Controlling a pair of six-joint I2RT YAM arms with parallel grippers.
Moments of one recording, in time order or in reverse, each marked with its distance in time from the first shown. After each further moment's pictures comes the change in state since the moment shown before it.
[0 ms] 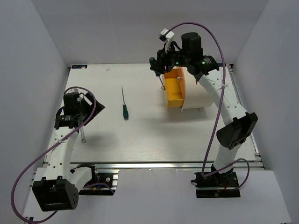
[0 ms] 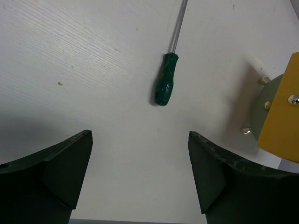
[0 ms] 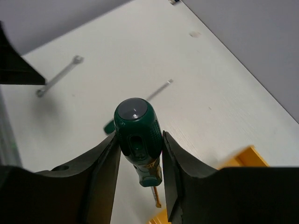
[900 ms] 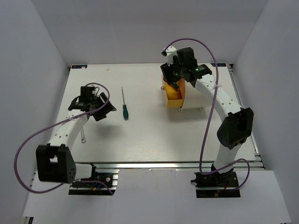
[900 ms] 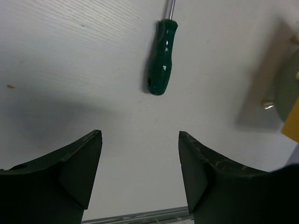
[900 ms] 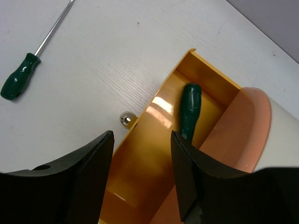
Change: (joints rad) left arm -0.100 0.264 0.037 0.078 0.069 0.016; right arm -0.033 -0.003 -0.270 0.000 0.471 -0.087
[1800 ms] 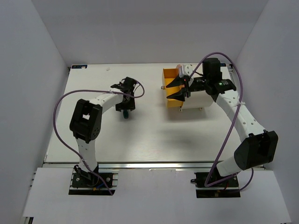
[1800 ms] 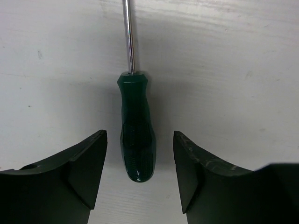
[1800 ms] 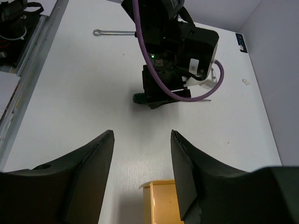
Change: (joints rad) left arm -0.378 0.687 0.497 -0.116 -0.470 0.167; right arm -0.163 -0.341 -0.375 0.101 -1.063 -0.591
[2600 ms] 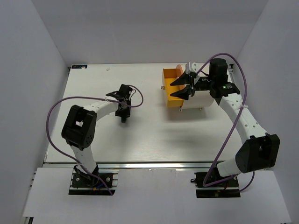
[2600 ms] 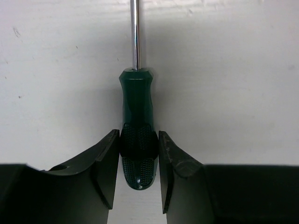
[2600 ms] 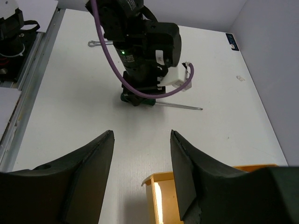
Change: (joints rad) left arm -0.008 -0.108 -0.225 0.150 0.074 0.185; right arm -0.060 -0.045 -0.105 0.214 -0.043 0.201
